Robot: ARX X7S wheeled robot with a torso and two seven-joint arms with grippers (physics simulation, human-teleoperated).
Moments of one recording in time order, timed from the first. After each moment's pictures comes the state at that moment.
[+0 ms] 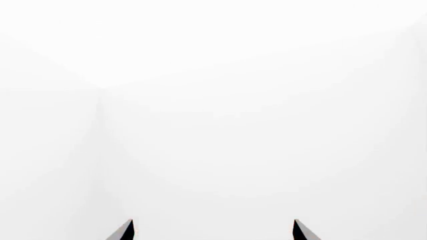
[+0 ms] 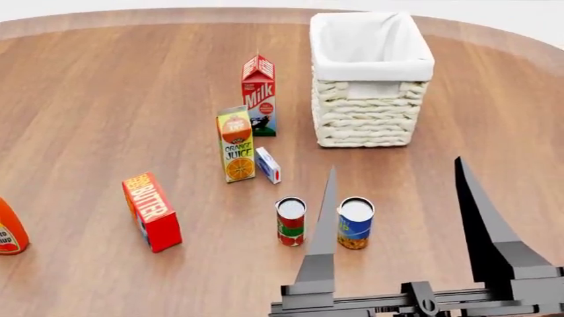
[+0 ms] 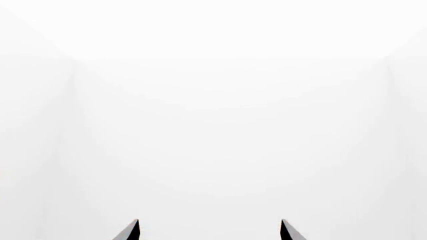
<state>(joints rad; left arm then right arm) 0.01 -0.01 -0.16 1.05 0.11 -0.42 0.10 0.10 0.22 -0.11 -0.82 0.16 0.28 0.16</state>
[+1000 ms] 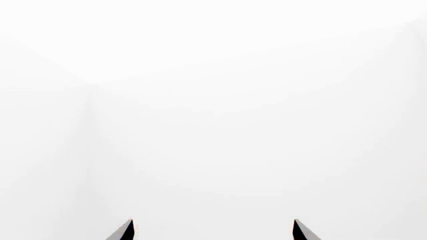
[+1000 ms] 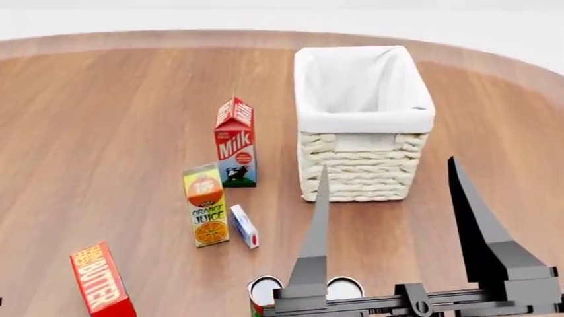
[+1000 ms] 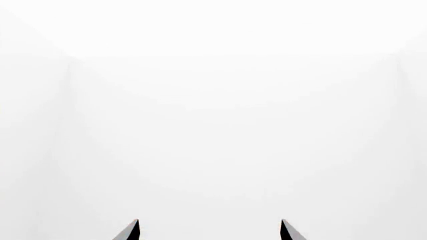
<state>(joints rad) 0.00 -0.01 -0.15 1.05 0.11 -0.42 0.10 0.10 0.27 -0.15 -0.82 0.18 0.26 0.21</state>
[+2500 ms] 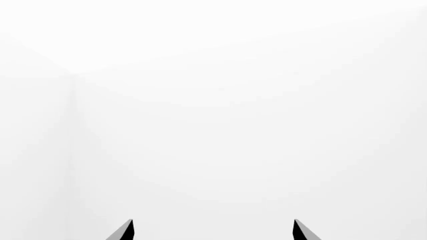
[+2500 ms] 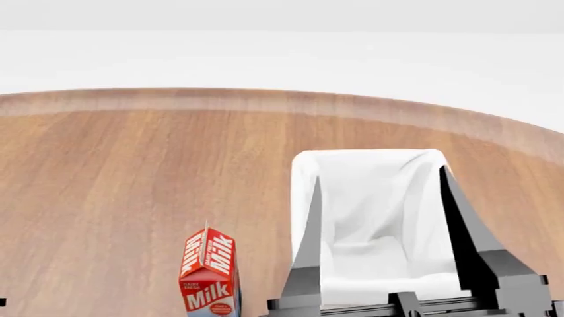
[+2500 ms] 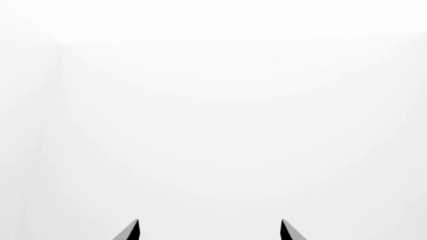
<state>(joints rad) 0.01 -0.03 -0.13 1.04 0.09 -0.42 0.06 0.09 0.32 -0.20 -0.80 0.20 0.22 0.26</state>
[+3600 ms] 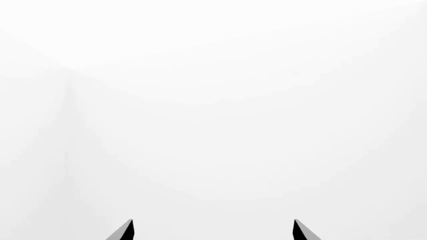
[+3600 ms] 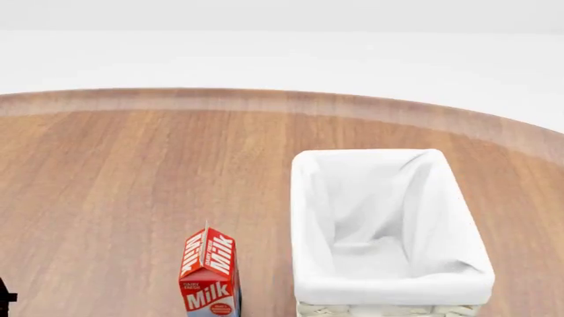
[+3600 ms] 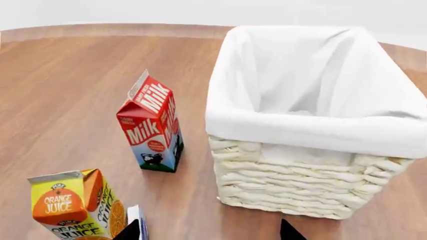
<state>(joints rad) -0.02 -0.01 -0.10 1.05 0.13 -0.47 0.08 0.00 0.62 -0.26 -0.87 1.09 0.85 0.78</state>
